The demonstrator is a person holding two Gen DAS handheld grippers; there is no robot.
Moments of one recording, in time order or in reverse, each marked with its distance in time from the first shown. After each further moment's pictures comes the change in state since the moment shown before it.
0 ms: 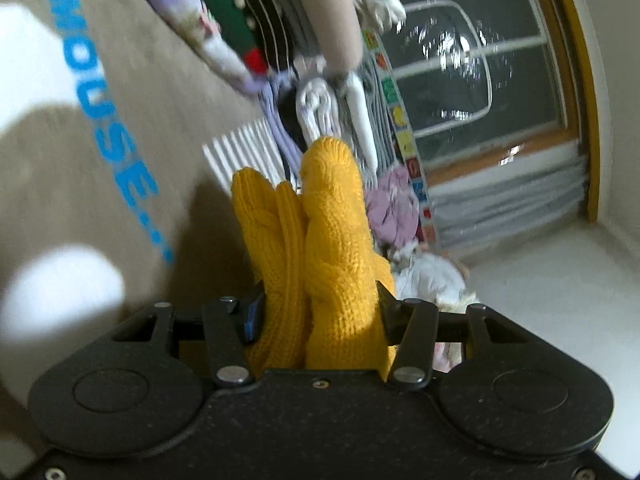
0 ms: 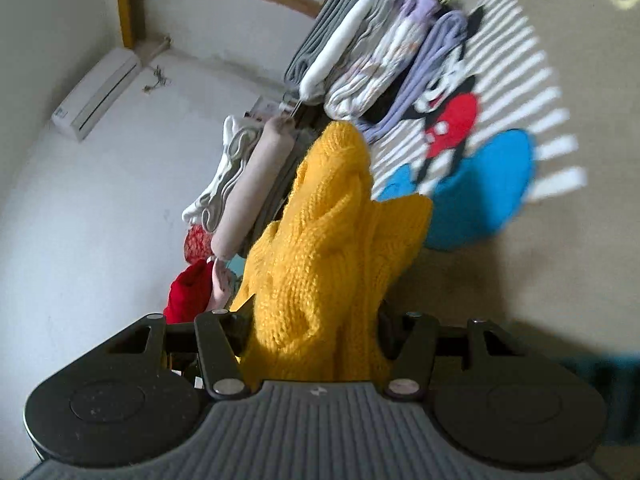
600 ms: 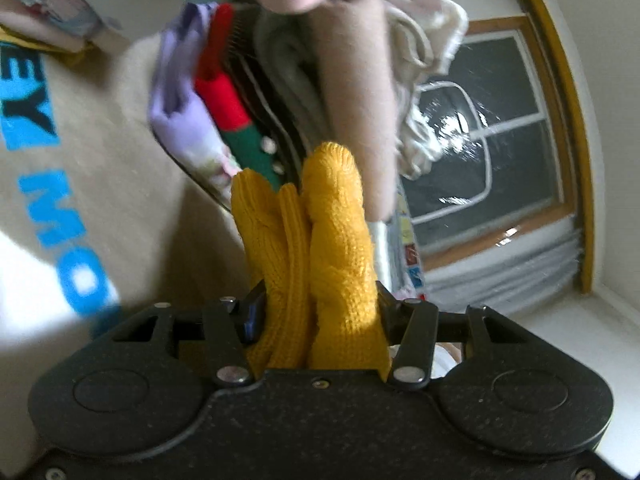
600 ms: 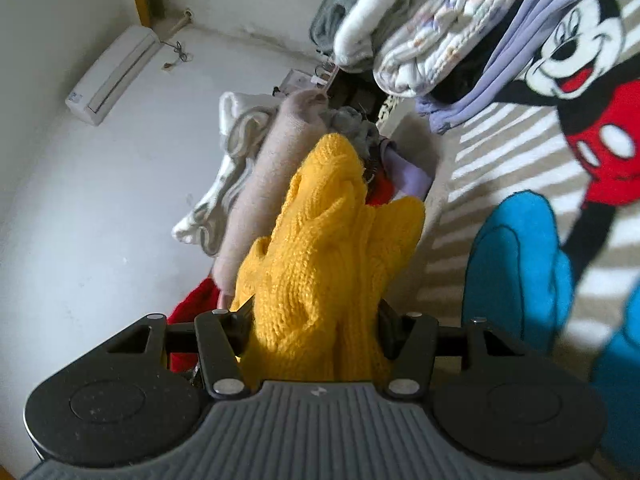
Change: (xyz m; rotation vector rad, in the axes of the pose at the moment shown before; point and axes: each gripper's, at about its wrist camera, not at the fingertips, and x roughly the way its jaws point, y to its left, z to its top) left arm 0.014 0.046 0.094 -0.041 -0.220 -0.003; right arm 0.147 0.004 0.064 -0.008 0.090 0.097
